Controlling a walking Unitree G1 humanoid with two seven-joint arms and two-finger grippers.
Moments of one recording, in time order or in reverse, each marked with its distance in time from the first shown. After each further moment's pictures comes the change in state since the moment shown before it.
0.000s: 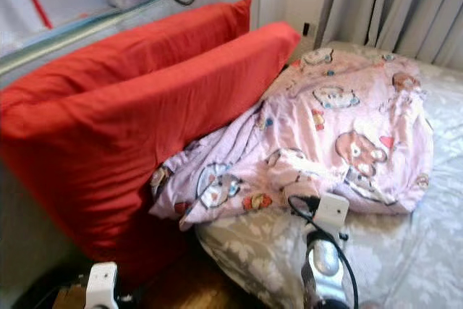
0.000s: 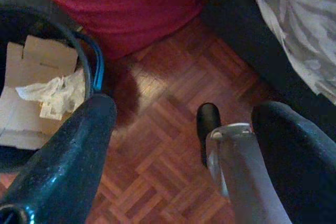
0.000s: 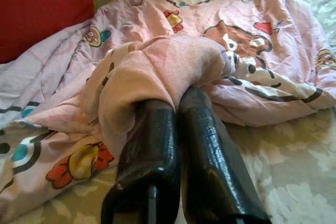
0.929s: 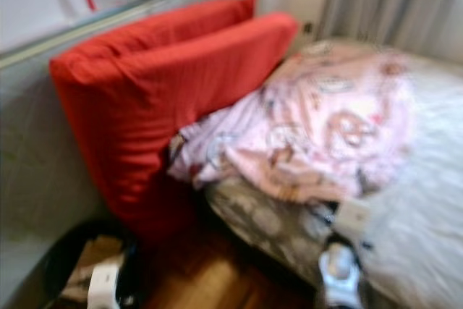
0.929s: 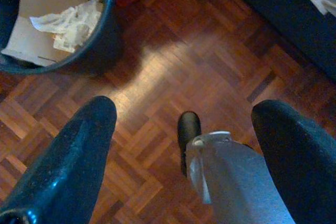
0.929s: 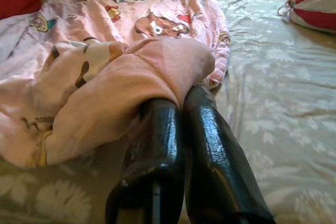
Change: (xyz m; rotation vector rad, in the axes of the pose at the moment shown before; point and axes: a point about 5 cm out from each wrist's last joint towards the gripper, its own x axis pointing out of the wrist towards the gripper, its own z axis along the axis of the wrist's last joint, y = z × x) left arm 0.000 -0.002 -0.003 -0.007 0.009 -0.004; right arm -0.003 -0.024 0.002 -0.041 -0.031 -0.198
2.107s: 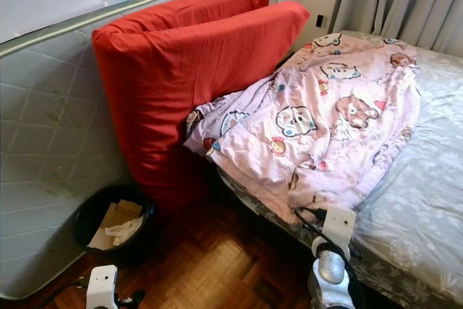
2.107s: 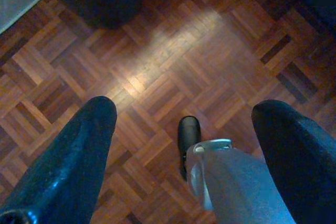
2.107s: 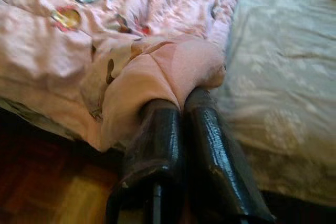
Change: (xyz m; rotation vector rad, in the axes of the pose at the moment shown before) left arm 0.000 0.001 0.000 -0.004 0.001 0.003; right arm -0.005 -0.001 -0.022 -0.090 0.166 0.005
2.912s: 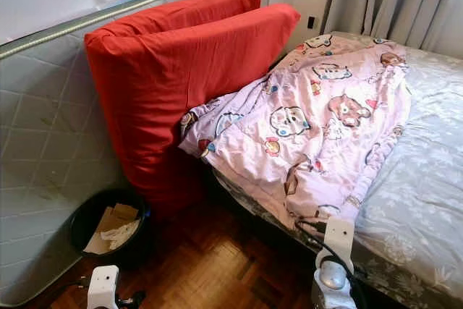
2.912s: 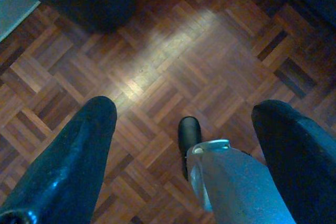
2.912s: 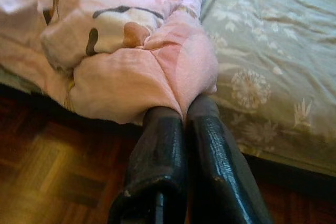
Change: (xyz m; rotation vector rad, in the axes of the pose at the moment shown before) left arm 0.000 -0.001 0.000 0.028 0.004 -0.010; right arm -0.004 -0.011 -0.024 -0.128 0.190 -0.072
